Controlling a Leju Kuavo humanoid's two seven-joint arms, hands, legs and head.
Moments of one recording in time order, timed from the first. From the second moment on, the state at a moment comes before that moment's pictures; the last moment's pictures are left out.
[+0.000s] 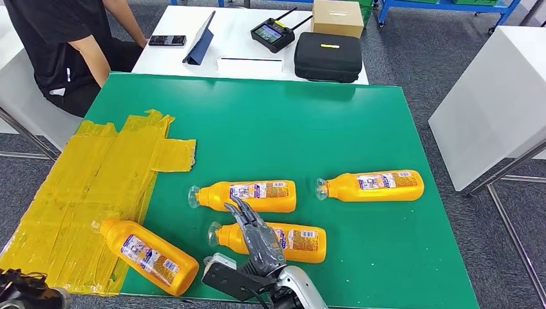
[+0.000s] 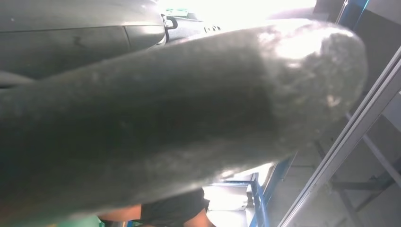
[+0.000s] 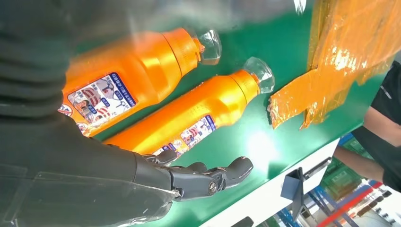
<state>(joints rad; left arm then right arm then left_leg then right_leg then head) 0.11 -0.17 0.29 -1.85 -0.11 0.68 -0.70 -0.06 0.09 0.68 -1.28 0.77 -0.18 0.03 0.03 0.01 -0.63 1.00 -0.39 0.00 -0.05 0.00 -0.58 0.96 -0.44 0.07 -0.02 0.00</state>
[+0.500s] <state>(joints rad) 0.18 -0.09 0.12 -1.85 0.05 0.59 -0.64 0.01 0.05 0.56 -1.34 1.23 -0.04 0.25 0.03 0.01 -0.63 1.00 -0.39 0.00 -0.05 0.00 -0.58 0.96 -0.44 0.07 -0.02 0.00</state>
